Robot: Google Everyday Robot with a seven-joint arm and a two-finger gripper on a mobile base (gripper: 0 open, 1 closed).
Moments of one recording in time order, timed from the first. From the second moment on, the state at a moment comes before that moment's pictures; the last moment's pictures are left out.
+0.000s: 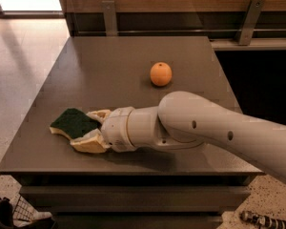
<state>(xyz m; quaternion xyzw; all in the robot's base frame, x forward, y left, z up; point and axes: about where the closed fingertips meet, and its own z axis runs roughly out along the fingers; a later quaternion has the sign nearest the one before) 0.452 0.140 0.817 -0.53 0.65 0.32 0.45</state>
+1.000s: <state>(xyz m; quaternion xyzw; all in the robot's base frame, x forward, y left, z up) 0.449 0.137 0.853 -0.55 0.64 0.31 0.43</state>
